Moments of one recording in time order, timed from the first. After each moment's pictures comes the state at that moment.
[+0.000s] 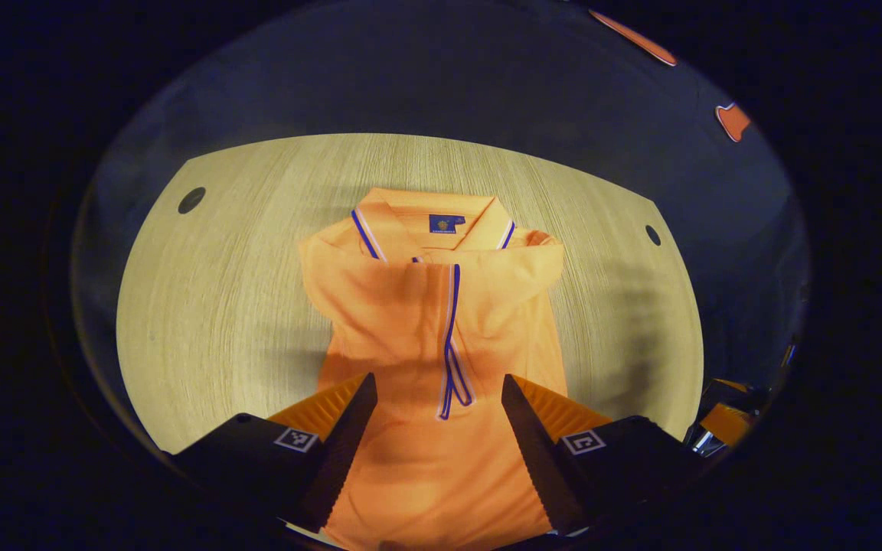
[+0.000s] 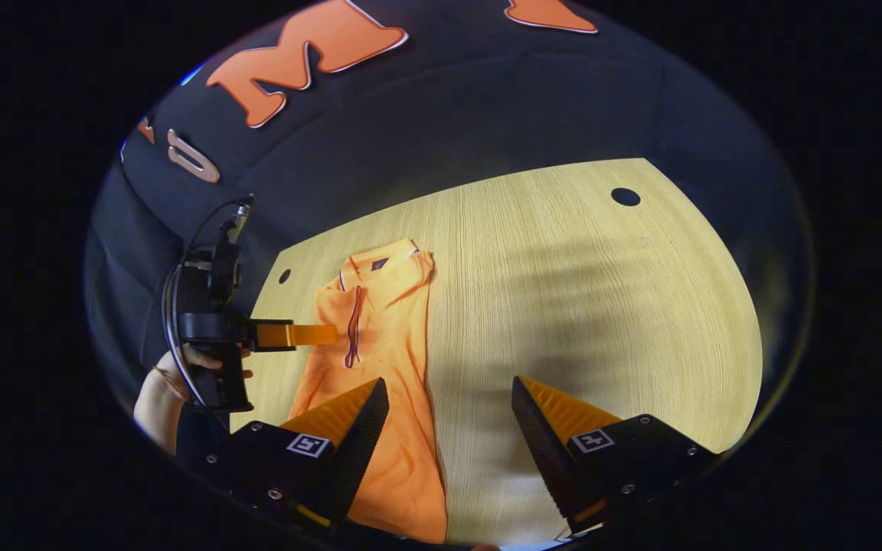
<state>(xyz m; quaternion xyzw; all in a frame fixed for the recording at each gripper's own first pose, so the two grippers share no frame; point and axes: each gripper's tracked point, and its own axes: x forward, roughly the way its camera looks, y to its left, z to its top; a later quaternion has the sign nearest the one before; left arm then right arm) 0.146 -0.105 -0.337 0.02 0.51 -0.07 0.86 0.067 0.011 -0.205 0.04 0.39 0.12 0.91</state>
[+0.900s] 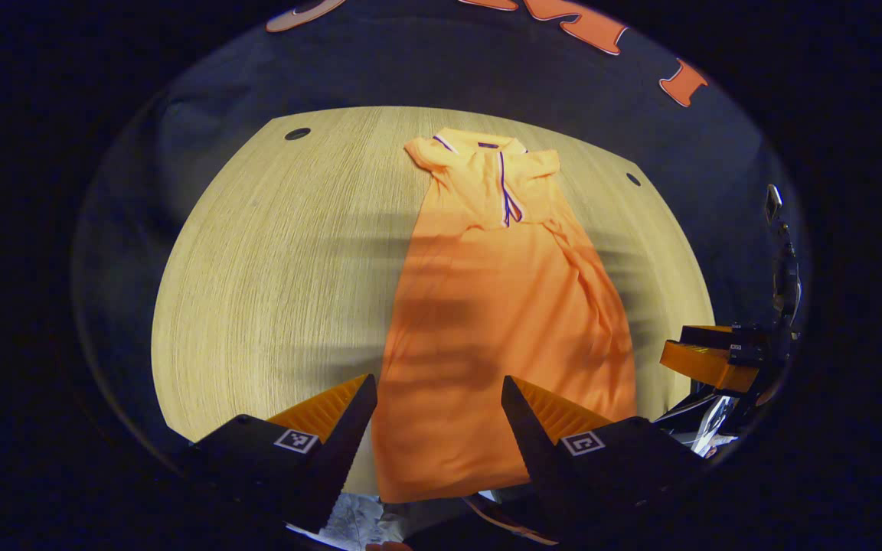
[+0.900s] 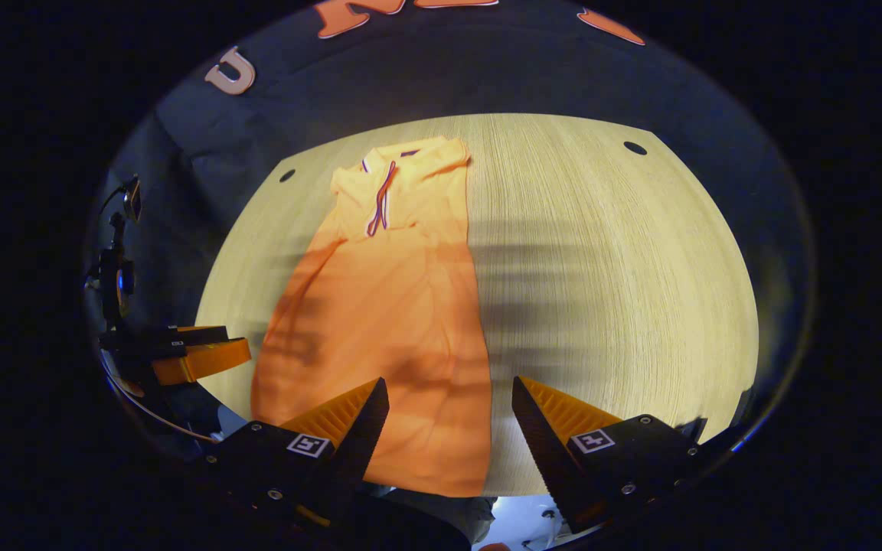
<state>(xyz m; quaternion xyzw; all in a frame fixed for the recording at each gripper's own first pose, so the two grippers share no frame) -0.104 0.010 -0.345 0.04 0.52 -0.05 0.85 -0.101 0.053 -0.297 -0.08 0.48 0.09 0.87</state>
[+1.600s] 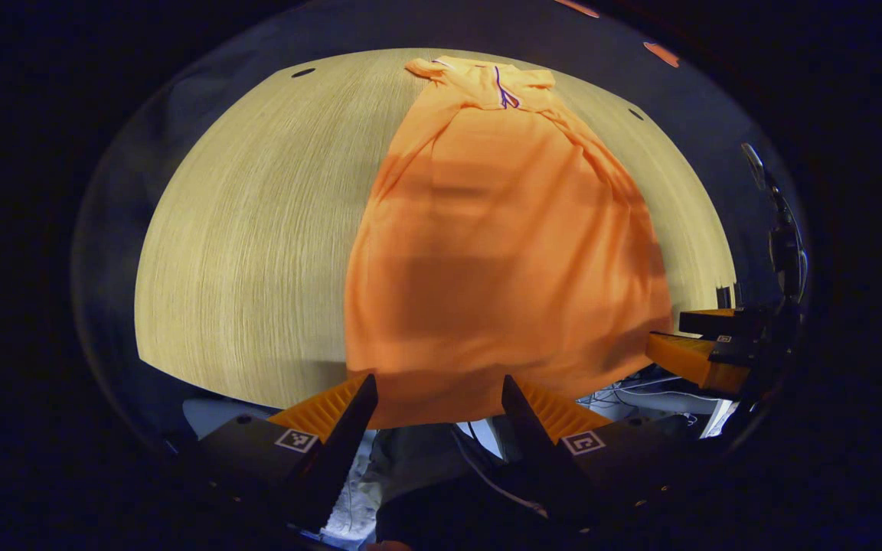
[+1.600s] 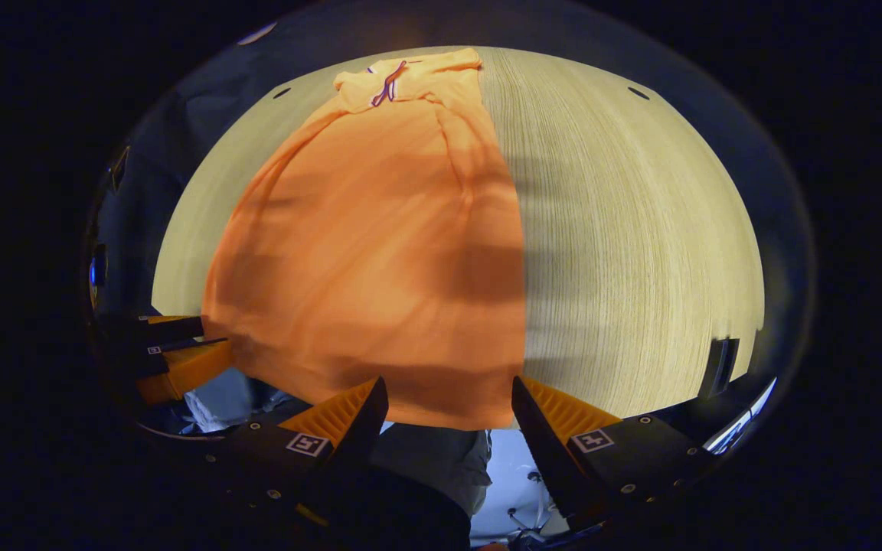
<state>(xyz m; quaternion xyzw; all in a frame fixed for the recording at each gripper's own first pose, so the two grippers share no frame) -0.216 0.016 -0.420 0.06 0.60 -0.03 0.80 -0.192 0.042 -0.383 -0.13 0.57 0.05 0.81</state>
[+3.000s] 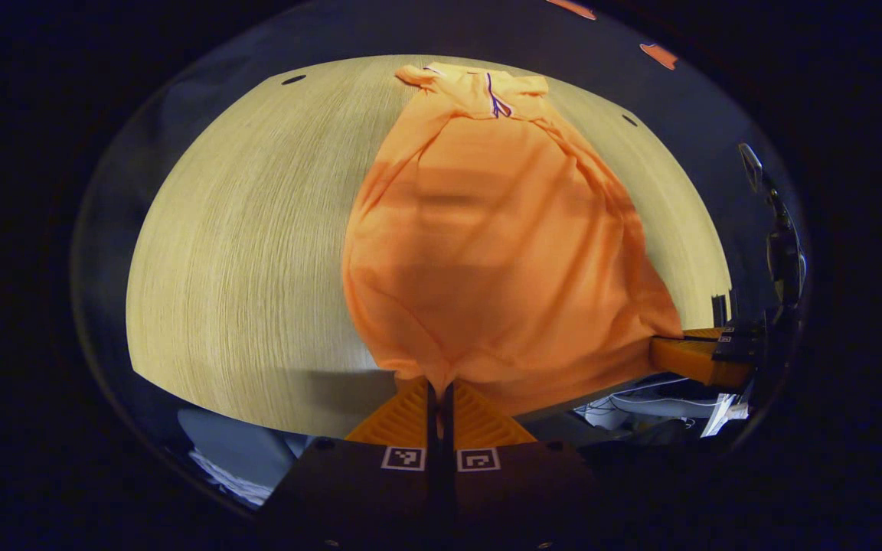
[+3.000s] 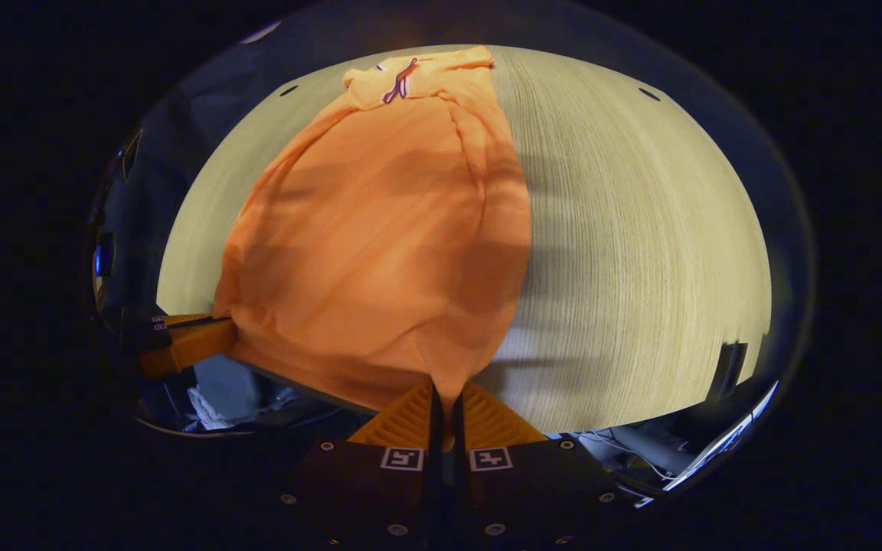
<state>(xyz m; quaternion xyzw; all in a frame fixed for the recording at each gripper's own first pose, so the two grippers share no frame) -0.185 0.002 -0.407 0.05 0.56 -0.06 0.82 -0.179 0.062 -0.368 -0.10 0.56 0.08 0.82</state>
